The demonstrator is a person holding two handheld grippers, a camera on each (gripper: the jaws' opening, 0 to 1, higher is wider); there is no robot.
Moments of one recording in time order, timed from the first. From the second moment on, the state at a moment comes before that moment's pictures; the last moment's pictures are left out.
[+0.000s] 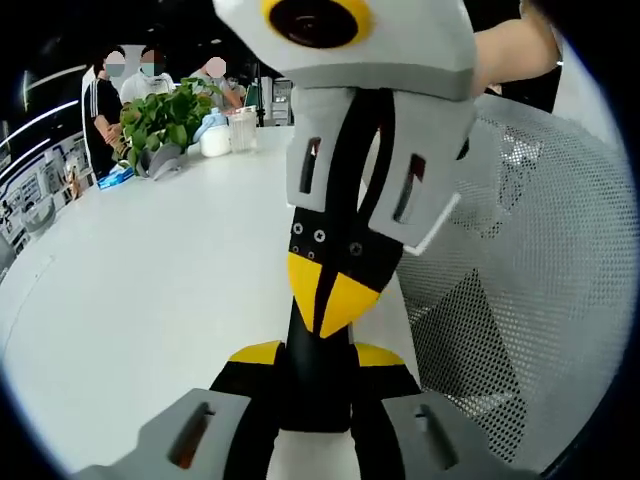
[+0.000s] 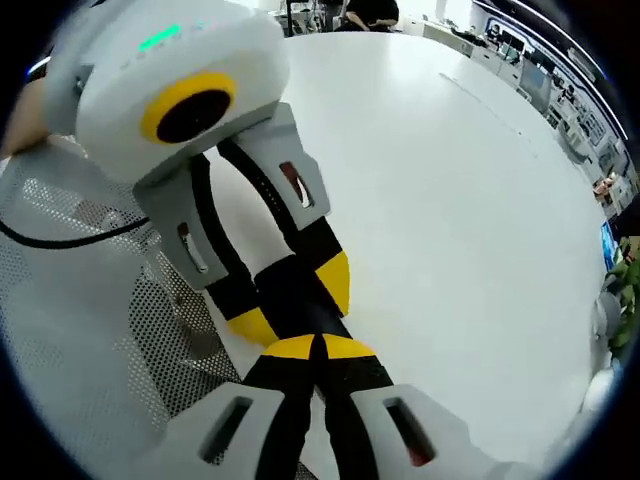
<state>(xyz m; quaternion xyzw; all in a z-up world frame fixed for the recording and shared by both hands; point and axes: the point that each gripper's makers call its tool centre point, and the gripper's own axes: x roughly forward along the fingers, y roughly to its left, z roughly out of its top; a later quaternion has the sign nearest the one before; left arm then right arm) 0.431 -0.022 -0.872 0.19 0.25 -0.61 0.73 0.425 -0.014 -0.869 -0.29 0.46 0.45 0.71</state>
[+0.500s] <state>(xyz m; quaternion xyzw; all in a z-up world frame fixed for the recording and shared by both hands) 0.432 -0.021 -0.873 0.19 0.26 -0.57 0.75 0.422 -0.025 -0.863 -0.25 0.39 0.53 0.71</state>
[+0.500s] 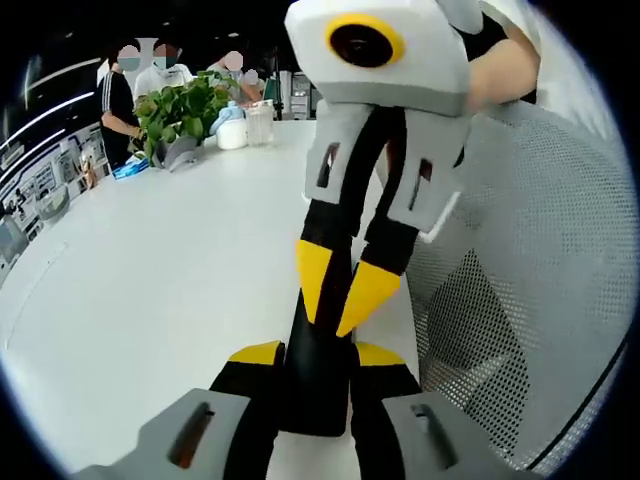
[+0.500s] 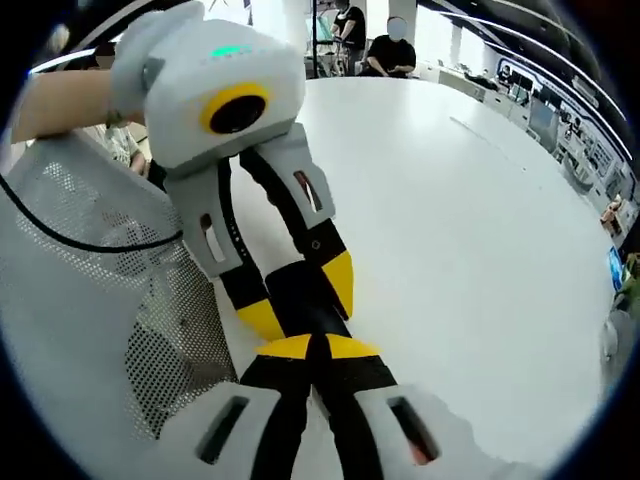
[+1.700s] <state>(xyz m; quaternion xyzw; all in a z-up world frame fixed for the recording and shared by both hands) 0.437 -0.027 -0.870 0.18 0.34 -0.53 0.76 0.433 -0.058 -0.880 -0.35 0.39 0.56 0.64</state>
